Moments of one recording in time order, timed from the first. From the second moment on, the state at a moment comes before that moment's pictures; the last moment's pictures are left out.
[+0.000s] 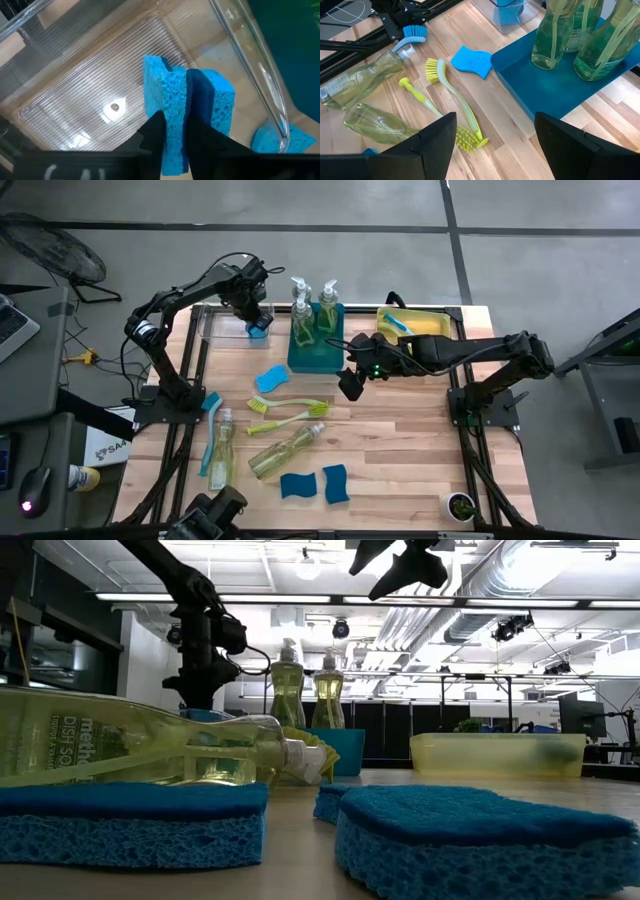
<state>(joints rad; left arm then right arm) 0.92 1.71 1.36 -1.05 0.04 -0.03 0.04 1.49 1.42 -0.70 0.29 0.58</state>
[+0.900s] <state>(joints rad) 0.92 1.66 1.46 -1.15 0.10 -0.03 0.04 1.49 1.42 -0.70 0.30 0.57</state>
